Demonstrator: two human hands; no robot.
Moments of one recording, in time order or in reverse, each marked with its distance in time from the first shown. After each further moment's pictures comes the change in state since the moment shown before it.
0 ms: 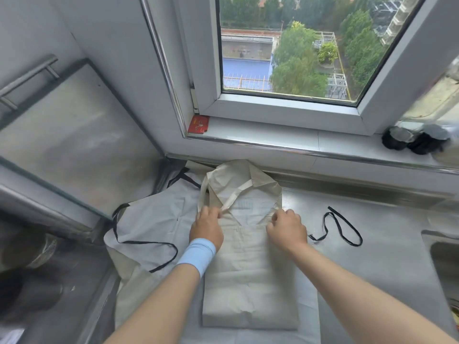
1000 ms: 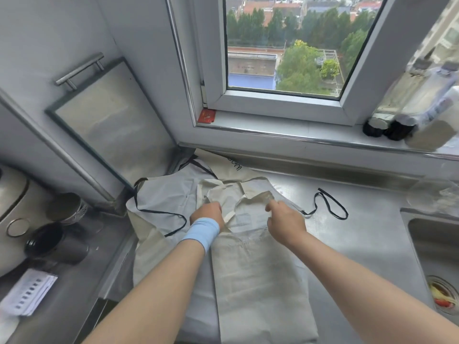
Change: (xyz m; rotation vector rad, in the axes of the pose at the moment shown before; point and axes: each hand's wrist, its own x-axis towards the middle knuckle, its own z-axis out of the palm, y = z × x) left_hand -0.082 0.021 -0.047 0.184 -0.243 -0.154; right_hand -0.095 0.019 -0.012 -0.118 0.085 -0.315
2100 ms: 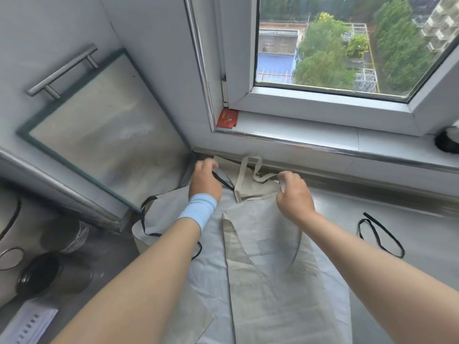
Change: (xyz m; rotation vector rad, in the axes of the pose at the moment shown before) left_hand 0.142 -0.032 -0.072 -0.497 0.478 0.070; right_hand 0.169 -0.033 0.009 0.334 0.151 -0.003
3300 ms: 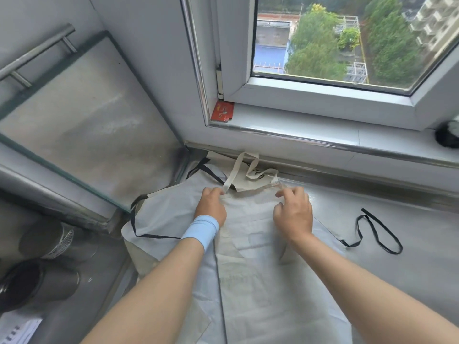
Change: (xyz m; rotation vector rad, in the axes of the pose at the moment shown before) left_hand -0.028 -0.043 0.056 0.064 -0.250 -0.061; right_hand -0.036 0.013 0.035 -0.082 0.213 0.069
